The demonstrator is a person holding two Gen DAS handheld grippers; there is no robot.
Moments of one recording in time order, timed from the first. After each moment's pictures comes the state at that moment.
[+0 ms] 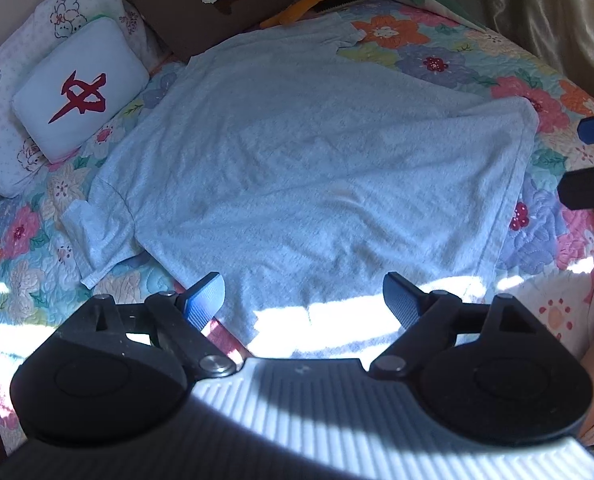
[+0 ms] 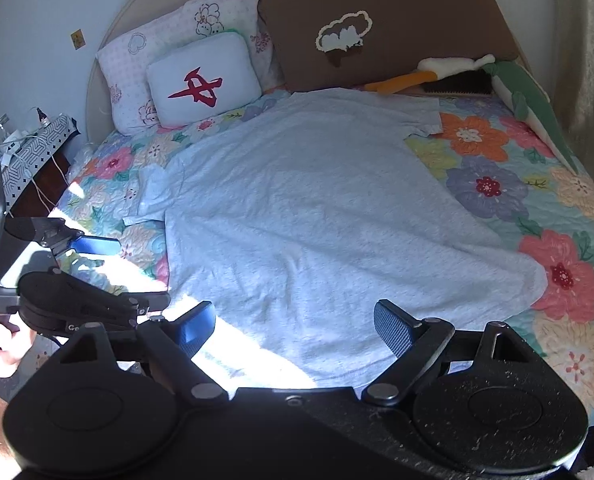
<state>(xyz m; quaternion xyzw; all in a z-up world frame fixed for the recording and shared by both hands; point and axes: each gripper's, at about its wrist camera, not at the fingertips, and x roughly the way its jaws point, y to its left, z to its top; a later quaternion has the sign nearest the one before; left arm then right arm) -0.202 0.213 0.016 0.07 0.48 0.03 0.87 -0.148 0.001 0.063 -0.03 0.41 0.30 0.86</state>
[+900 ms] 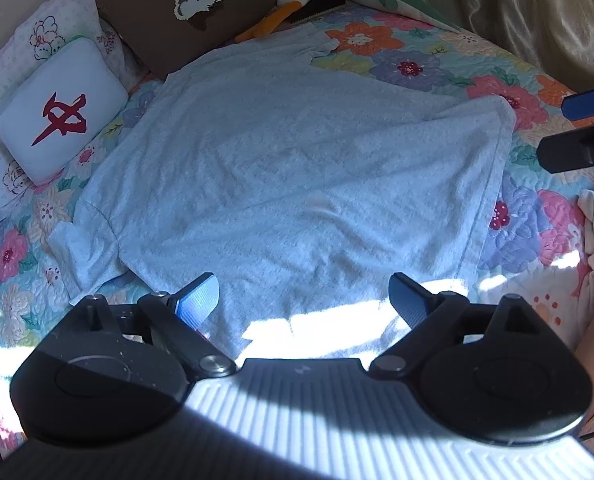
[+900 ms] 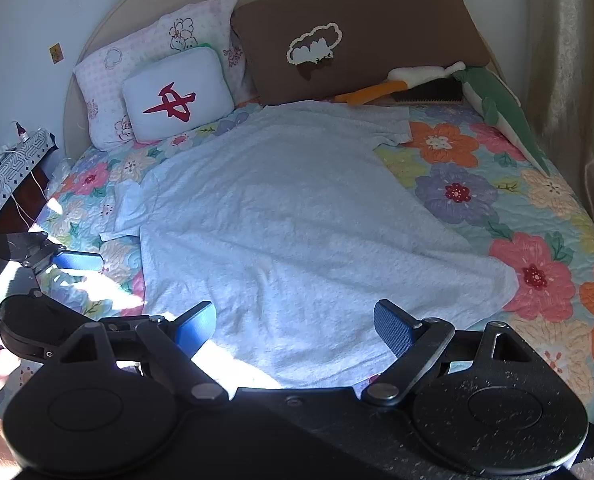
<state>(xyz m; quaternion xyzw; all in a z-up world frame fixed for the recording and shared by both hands) -0.203 0.200 0.016 0.10 0.47 0.00 0.88 -0.145 -0.013 0.064 -0.02 0.41 0.27 0.87</state>
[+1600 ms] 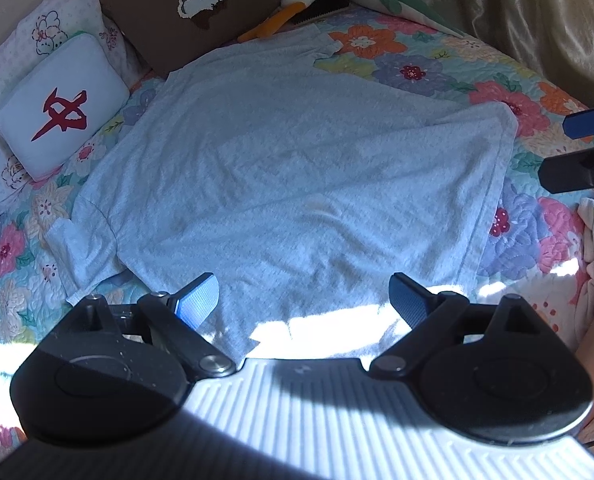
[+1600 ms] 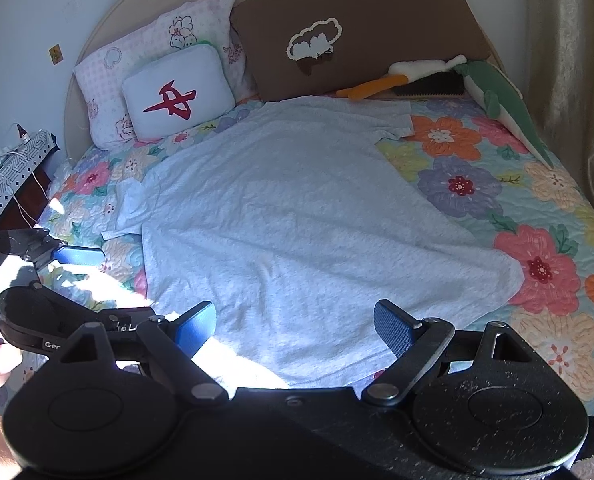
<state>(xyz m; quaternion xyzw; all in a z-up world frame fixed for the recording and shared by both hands) -0.200 0.203 0.016 0.09 0.47 0.01 0.88 -0.143 -0.012 0.059 -0.02 0.41 0.28 0.87</state>
